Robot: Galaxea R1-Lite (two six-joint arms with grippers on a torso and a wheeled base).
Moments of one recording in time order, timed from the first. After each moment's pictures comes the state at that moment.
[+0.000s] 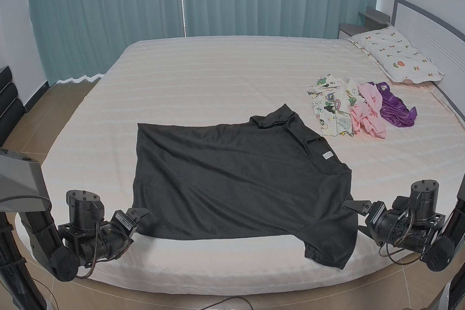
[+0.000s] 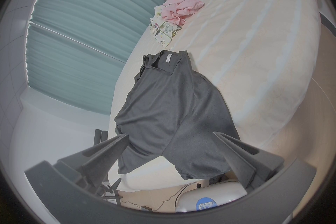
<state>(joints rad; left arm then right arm) -0.22 1.99 -0.16 -1.20 -0.05 -1.12 0.26 1.88 -0.07 -1.30 0.12 0.99</state>
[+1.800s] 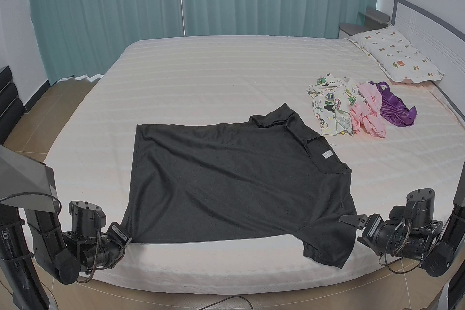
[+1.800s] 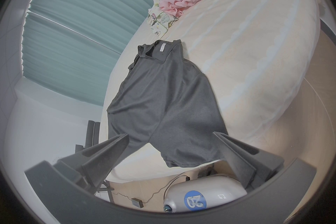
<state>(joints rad) -0.18 2.10 -0.12 -1.22 0.04 -1.11 0.29 1.91 -0.02 -1.31 0.12 0.93</state>
